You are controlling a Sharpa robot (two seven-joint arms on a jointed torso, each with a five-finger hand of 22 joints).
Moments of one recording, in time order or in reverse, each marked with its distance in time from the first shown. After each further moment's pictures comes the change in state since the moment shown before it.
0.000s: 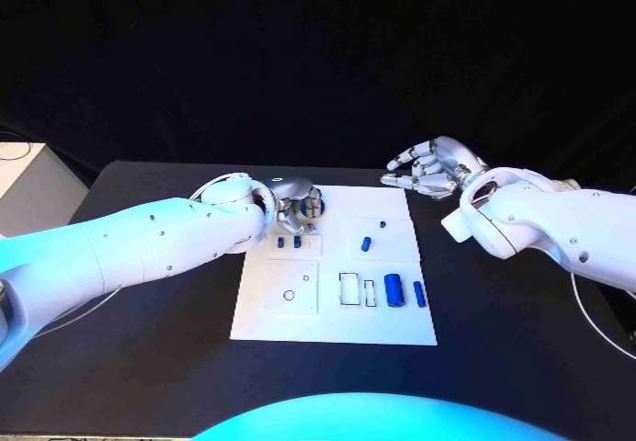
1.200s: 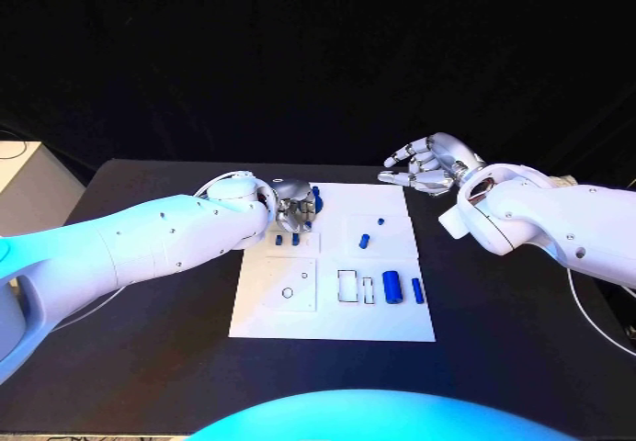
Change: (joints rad) left arm -0.008 0.049 -0.002 -0.073 -0.024 0.066 -0.042; left_hand 0.052 0.025 0.050 -0.011 0.000 0.068 -0.004 -0.028 -0.066 0.055 -0.005 -0.031 -0.048 0.020 -0.005 0.054 -0.011 0.000 0.000 0.000 0.034 0.030; right arm 0.000 0.001 0.000 0.003 0.001 0.000 0.001; right_hand 0.000 0.000 0.000 0.000 0.000 0.000 0.000 0.004 0.001 -0.007 0.000 -0.010 -0.011 0.000 0.000 -0.004 0.000 0.000 0.000 0.000 -0.006 0.001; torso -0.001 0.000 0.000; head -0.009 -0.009
